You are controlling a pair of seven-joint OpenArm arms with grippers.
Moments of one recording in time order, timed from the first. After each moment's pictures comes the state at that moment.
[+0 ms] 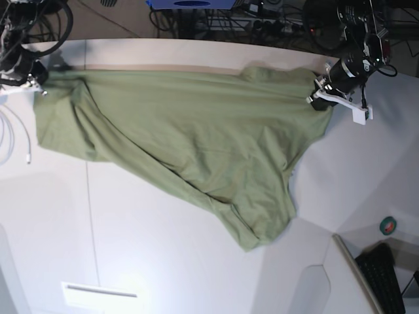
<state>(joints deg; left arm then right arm) 20.5 -11.4 -23.7 84.6 -40.4 -10.5 41.5 -15.1 5.4 39.9 80.7 28.4 2.5 -57.9</state>
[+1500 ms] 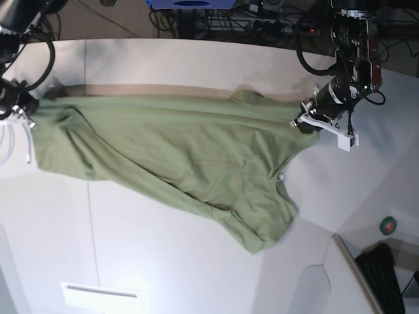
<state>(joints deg) 14.4 -14.1 -12.5 85.6 -40.6 -1.5 41.3 -6.5 10.0 39.4 80.9 28.0 2.4 -67.6</state>
